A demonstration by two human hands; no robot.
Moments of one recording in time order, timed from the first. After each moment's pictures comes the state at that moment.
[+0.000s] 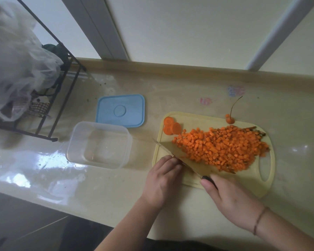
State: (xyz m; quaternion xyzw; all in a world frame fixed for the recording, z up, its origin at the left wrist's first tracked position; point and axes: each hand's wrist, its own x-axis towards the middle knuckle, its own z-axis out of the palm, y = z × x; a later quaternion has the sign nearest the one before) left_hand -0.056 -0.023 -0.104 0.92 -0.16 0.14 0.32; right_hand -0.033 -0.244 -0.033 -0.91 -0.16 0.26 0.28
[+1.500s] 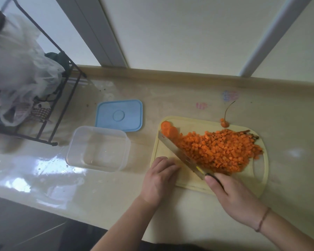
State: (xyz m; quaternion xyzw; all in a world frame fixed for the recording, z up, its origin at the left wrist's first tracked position) left_hand -0.048 -0.021 -0.114 0.92 -0.13 0.16 0.34; right_hand -0.029 -0.256 -0.039 -0.89 -0.11 0.22 0.38
